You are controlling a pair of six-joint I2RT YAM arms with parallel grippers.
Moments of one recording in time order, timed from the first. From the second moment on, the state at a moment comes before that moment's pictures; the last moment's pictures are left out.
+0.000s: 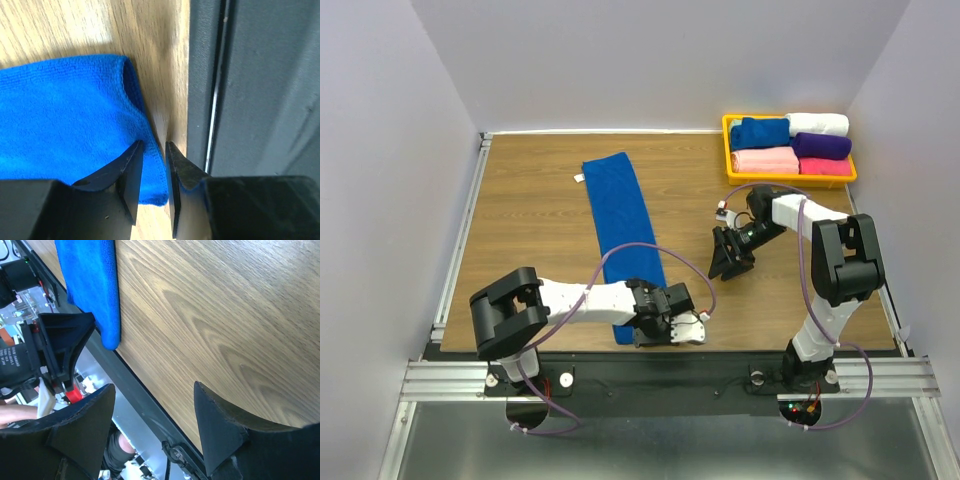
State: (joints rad) left arm -1.26 1.63 0.96 -0.66 0.09 0.36; right arm 0.15 1.83 1.16 -0.99 -0.84 -0.20
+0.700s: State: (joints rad) left arm -1.27 1.65 0.96 -0.64 0.03 0.35; right arm 0.14 1.83 1.16 -0.99 -0.84 -0.20
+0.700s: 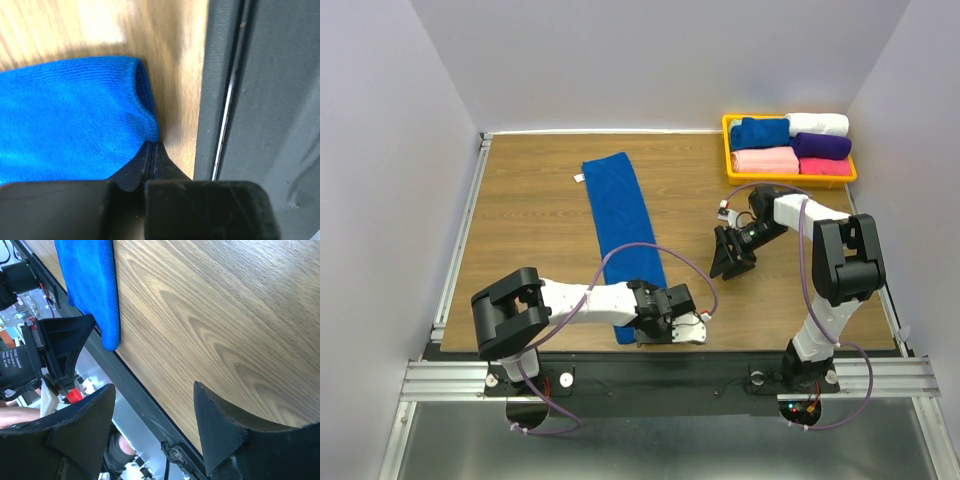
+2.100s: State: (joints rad) left arm -0.72 1.81 1.30 -0.79 0.28 0.78; right arm 0.14 1.86 1.22 -1.01 -0.86 -0.21
